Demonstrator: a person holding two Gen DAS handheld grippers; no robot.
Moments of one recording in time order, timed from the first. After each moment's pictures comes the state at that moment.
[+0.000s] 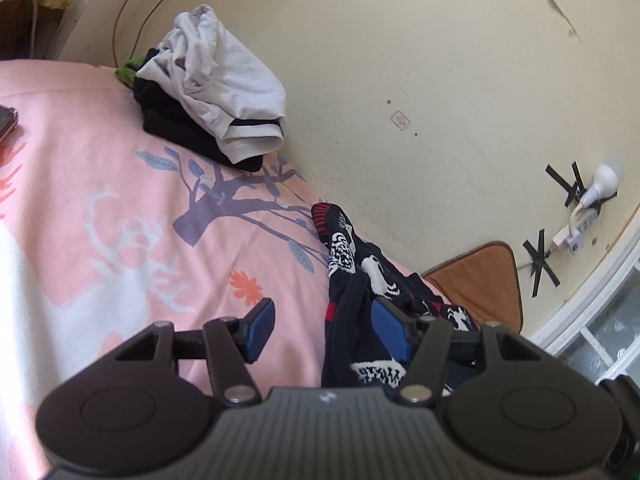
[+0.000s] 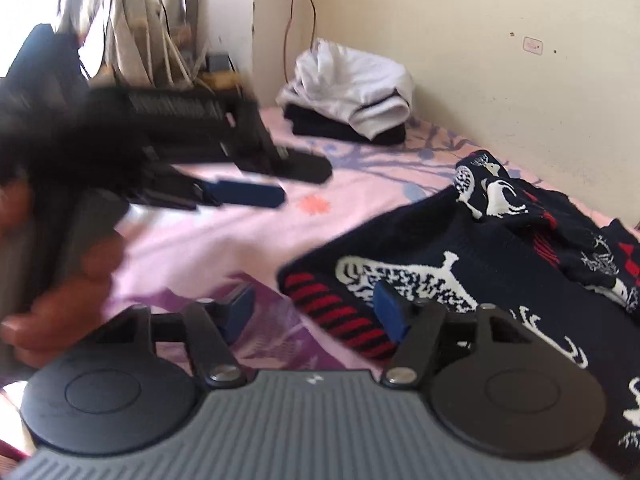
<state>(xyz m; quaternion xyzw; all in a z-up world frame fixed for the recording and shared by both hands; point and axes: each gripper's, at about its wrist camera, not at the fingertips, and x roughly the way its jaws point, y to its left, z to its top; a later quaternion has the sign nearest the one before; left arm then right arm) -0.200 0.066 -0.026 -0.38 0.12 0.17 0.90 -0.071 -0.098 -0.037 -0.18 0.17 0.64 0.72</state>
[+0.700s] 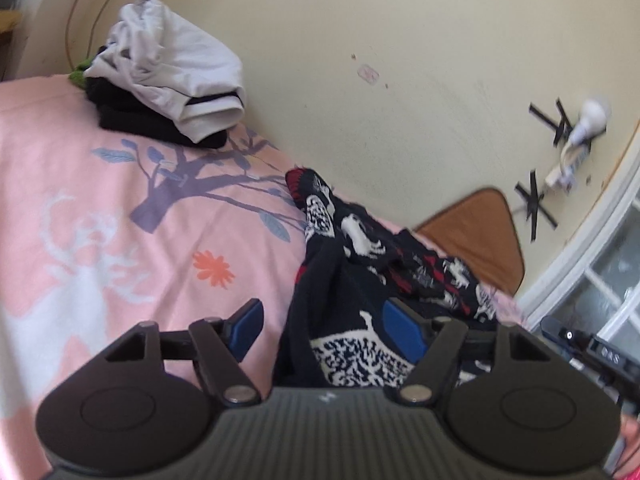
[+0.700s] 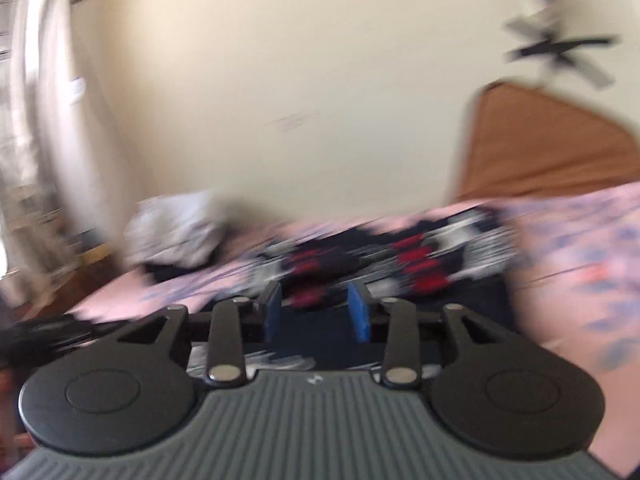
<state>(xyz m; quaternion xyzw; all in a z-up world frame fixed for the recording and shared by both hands) -0.170 0.043 -0.021 -0.31 0.20 0.14 0.92 0.053 -0.273 0.002 0.05 0.18 0.45 0.87</state>
